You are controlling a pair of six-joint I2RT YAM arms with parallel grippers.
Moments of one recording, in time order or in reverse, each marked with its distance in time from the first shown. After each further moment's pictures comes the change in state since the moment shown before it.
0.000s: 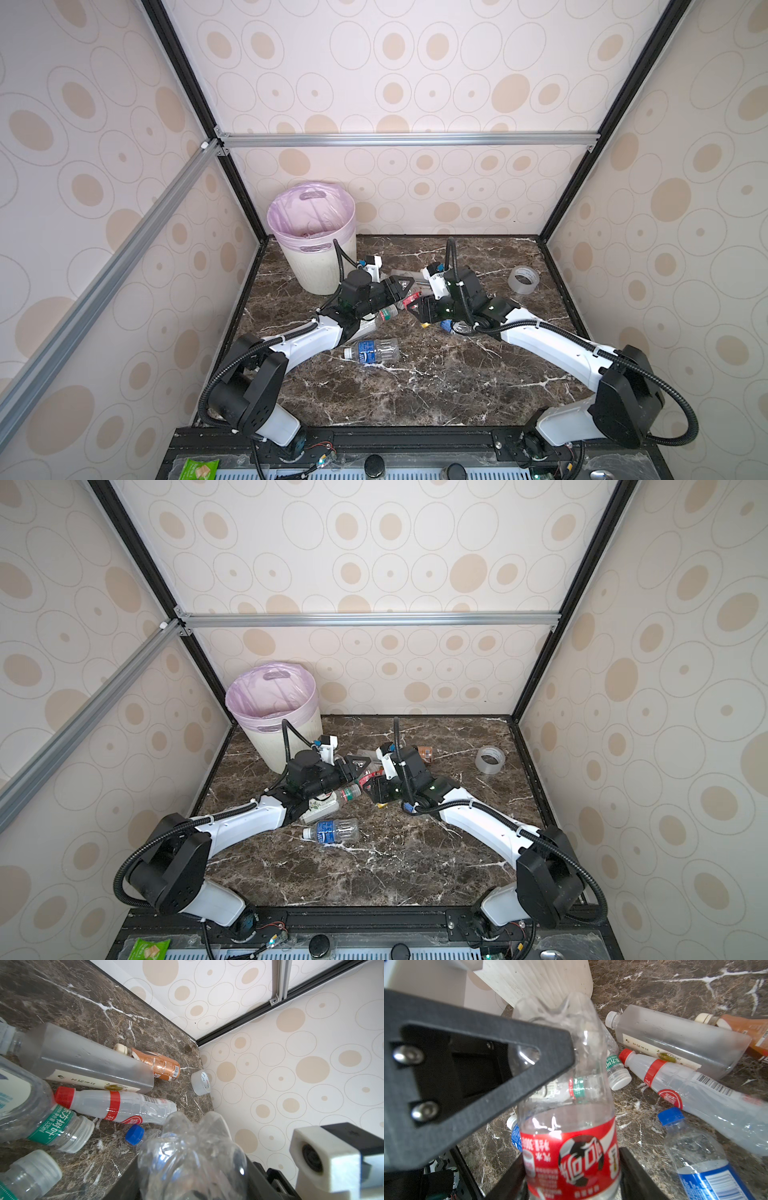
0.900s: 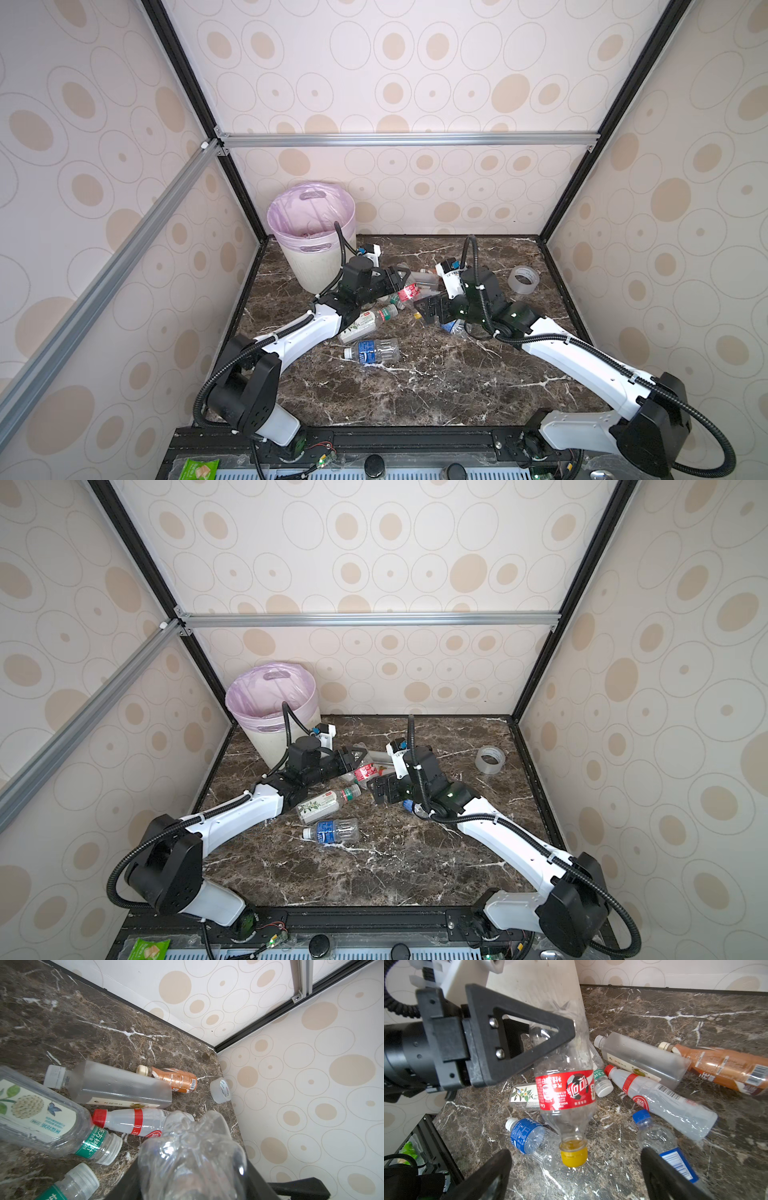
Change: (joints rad) left arm 0.027 -0.008 0.177 -0.285 -0.098 0.183; right arm -0.001 -0.172 -0.017 -0.077 0.102 -0.061
